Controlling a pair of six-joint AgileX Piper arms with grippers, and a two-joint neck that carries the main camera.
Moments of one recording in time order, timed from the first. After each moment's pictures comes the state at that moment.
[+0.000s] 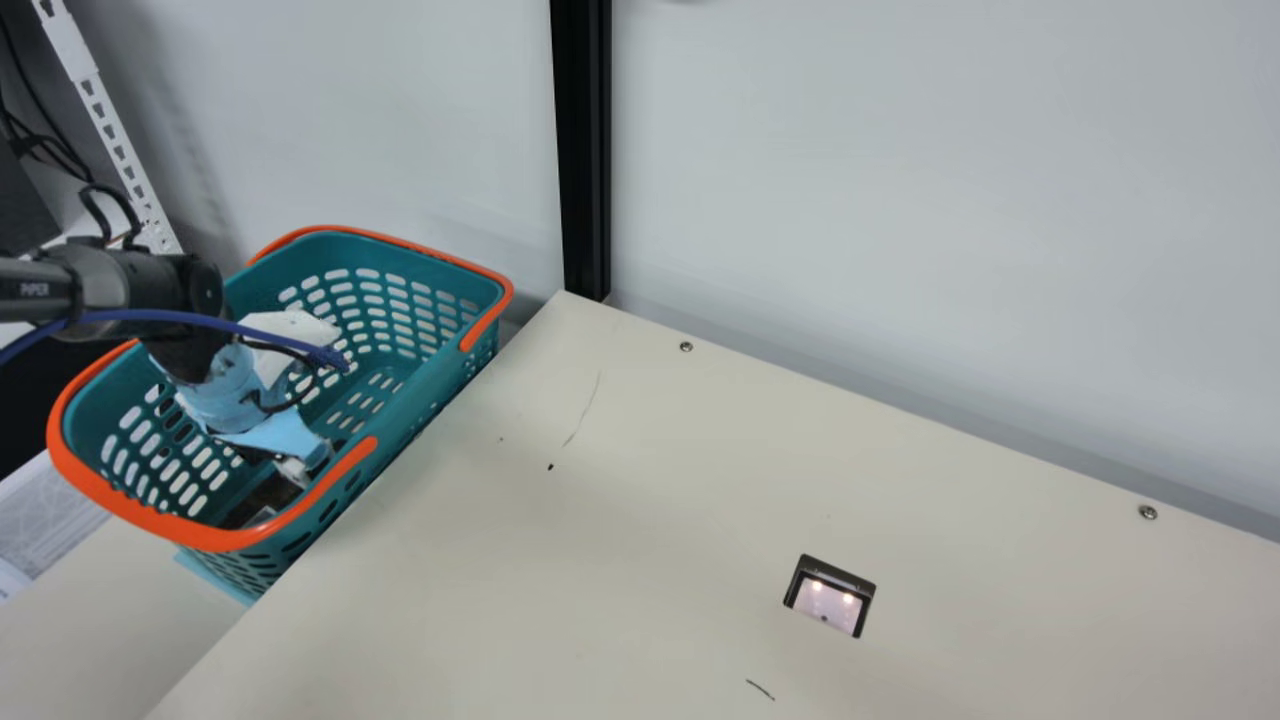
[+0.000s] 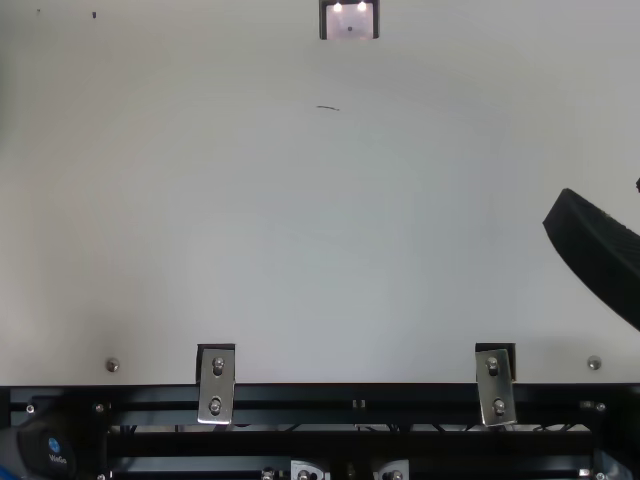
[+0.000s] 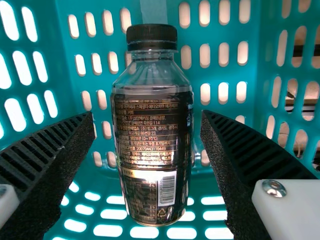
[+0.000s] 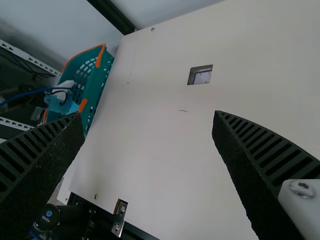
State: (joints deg) left arm 32.4 121.2 -73.0 0.0 40.1 34.7; right arm -12.3 45.0 -53.8 47.5 69.4 -14.5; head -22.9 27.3
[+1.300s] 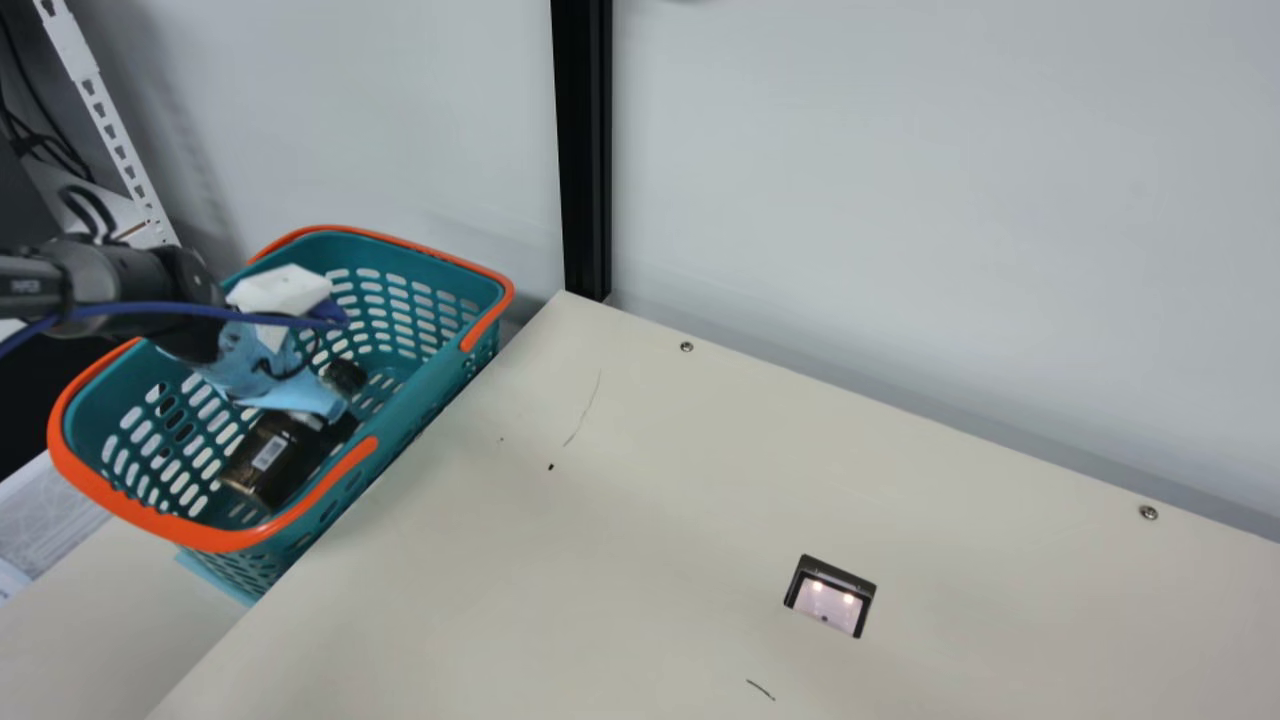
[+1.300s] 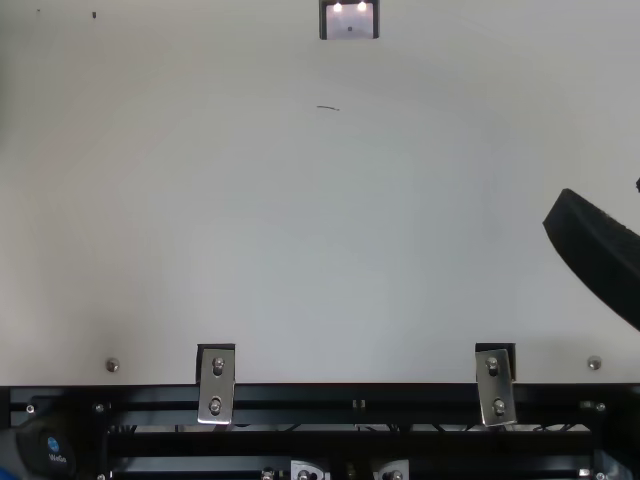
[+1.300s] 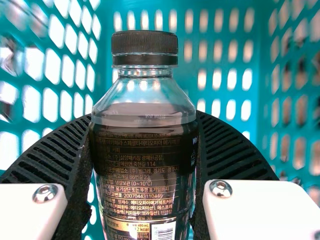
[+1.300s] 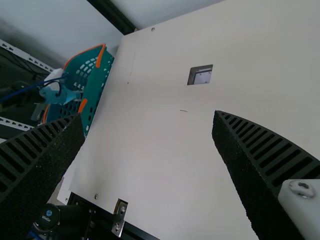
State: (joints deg) left arm 33.2 118.1 -73.7 -13.3 28.9 41.4; right arm -12.3 45.0 -53.8 47.5 69.4 -14.5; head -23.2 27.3
